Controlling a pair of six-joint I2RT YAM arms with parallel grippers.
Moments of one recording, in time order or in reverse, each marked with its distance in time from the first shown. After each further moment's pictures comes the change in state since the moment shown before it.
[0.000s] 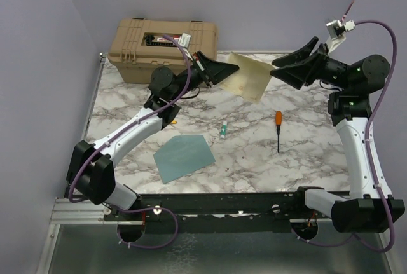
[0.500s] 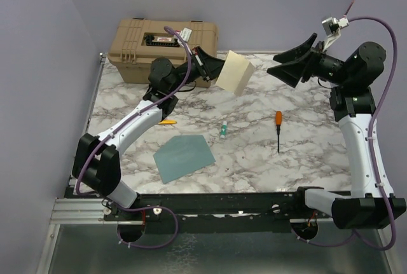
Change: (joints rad) left arm 0.080 0.087 0.061 -0.046 0.086 0.000; right arm 0.012 0.015 0.091 -0.334 0.055 -0.262
